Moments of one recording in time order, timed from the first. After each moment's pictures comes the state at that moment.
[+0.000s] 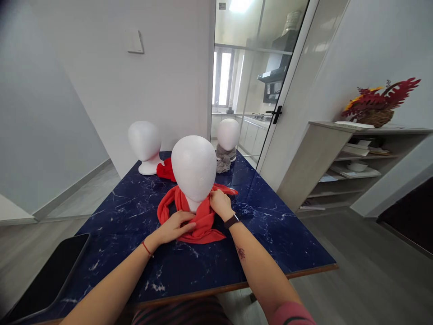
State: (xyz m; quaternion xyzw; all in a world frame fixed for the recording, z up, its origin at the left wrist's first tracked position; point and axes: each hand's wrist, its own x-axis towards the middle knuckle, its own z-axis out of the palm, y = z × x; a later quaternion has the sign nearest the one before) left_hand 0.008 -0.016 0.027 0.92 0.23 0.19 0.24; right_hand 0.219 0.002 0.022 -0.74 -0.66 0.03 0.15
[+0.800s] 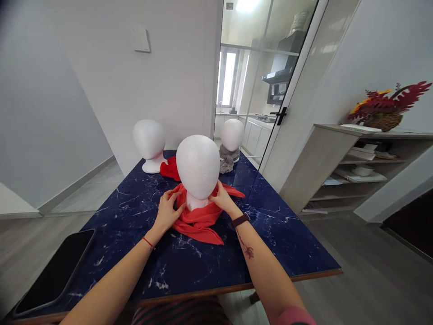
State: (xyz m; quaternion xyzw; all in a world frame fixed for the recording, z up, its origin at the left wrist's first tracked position) left_hand -0.005 0.011 0.004 0.77 0.52 0.36 0.08; right_hand 0.227 0.019 0.014 -0.46 -0.64 0.29 0.54
